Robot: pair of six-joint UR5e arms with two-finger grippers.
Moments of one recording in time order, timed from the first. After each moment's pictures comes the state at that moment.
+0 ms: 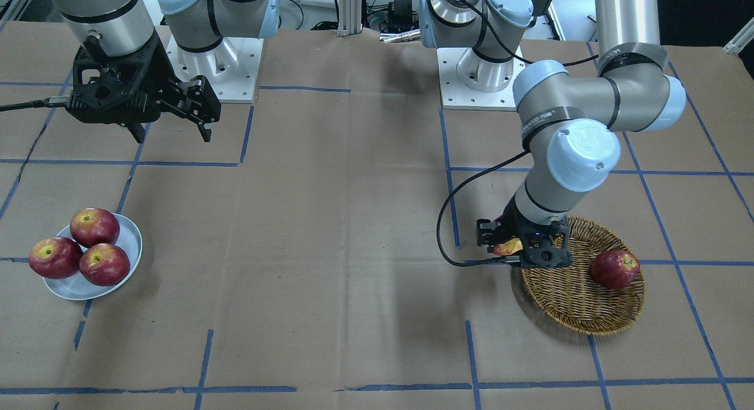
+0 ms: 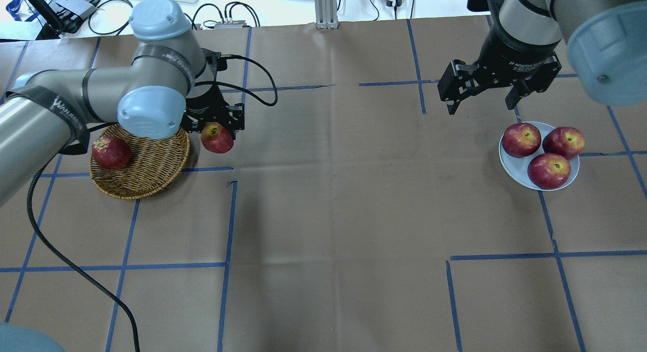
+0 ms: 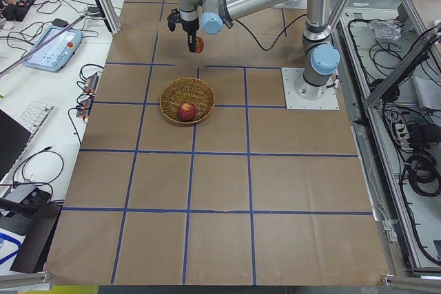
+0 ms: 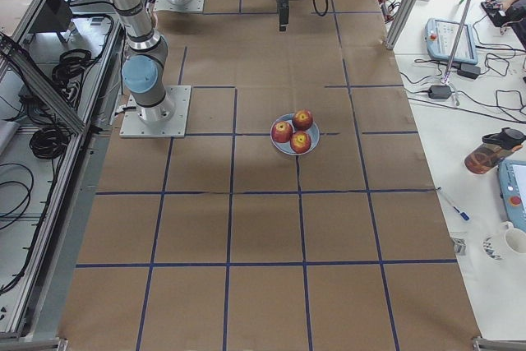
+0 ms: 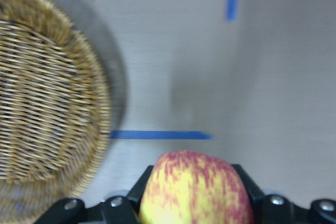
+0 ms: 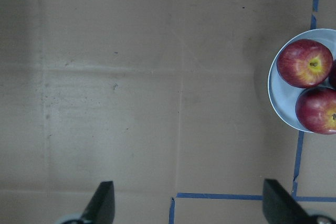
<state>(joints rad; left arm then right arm) -1.65 -1.88 -1.70 -1.16 1.60 -0.13 1.57 -1.60 1.62 -1.63 -1.57 -0.05</state>
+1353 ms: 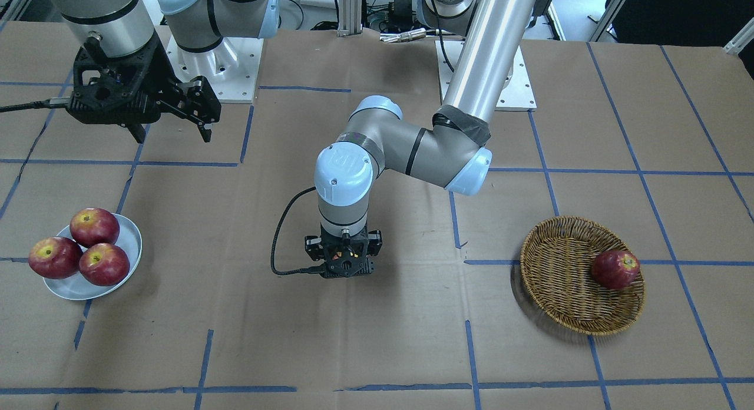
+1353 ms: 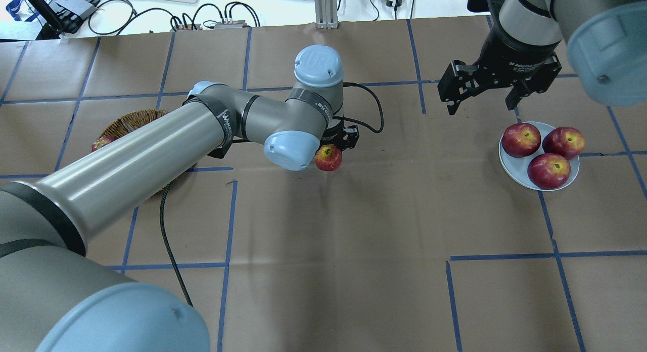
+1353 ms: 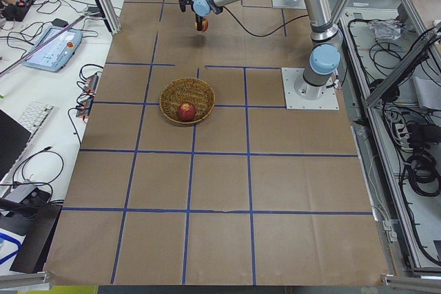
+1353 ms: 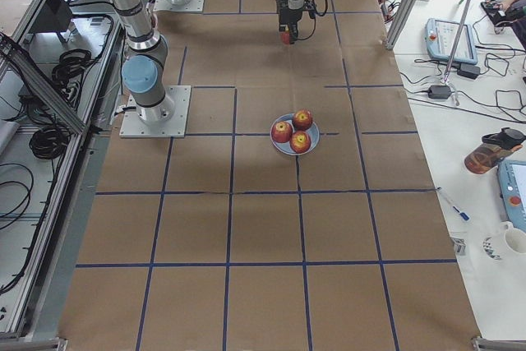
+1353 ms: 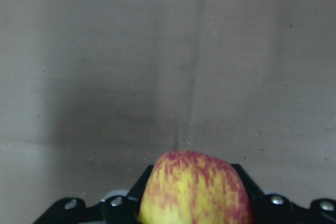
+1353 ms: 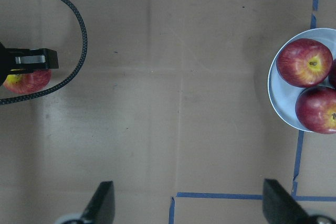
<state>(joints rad) -1.97 -2.16 -1.59 -0.94 1.57 -0.49 1.57 -1.60 1.62 -1.63 -1.57 -0.05</state>
